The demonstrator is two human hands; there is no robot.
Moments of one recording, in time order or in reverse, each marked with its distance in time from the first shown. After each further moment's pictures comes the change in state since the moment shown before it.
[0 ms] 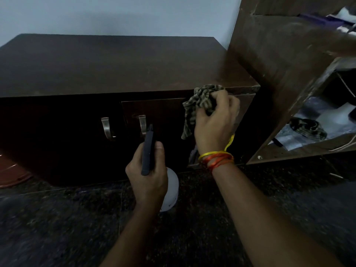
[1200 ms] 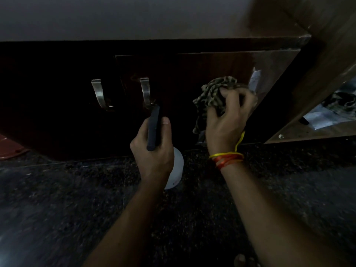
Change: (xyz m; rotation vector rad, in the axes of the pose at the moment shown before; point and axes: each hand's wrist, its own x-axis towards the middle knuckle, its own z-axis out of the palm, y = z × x) left_hand 0.006 -0.042 0.011 0.003 -0.029 -0.032; right_hand -0.045 0.067 0.019 -0.117 -0.042 -0.132
